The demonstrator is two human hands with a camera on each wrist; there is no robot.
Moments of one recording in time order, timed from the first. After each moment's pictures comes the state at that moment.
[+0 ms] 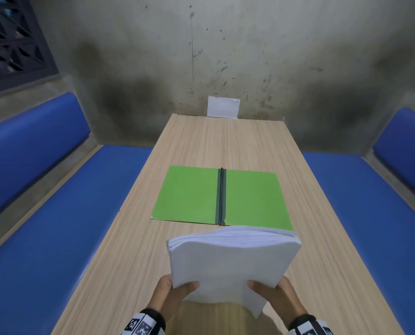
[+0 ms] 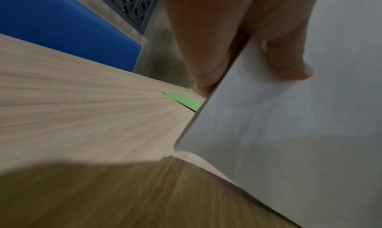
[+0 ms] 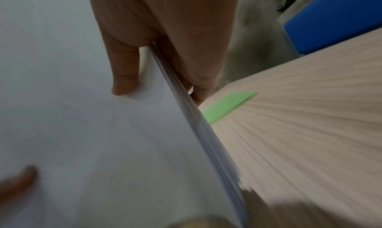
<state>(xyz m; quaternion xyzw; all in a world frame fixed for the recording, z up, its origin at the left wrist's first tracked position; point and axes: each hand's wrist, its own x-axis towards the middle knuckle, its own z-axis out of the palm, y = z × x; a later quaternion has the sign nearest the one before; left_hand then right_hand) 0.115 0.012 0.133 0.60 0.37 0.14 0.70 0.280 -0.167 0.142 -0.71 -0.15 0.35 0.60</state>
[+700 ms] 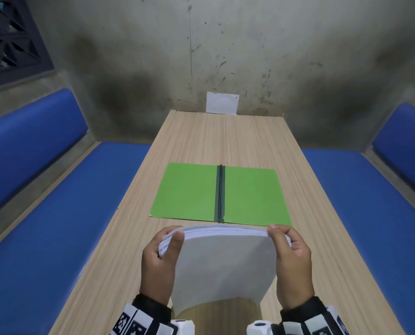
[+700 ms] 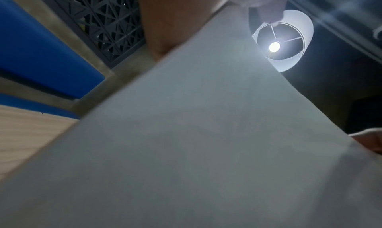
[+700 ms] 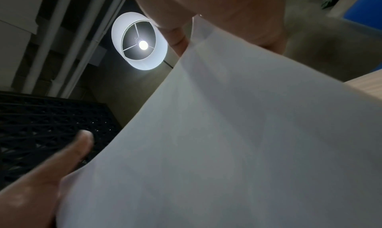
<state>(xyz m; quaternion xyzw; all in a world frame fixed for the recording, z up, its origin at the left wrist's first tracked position) 0.127 0.005 0.223 0.57 0.31 0.41 0.63 0.267 -0.135 0.227 -0.63 -0.09 0.13 0.76</state>
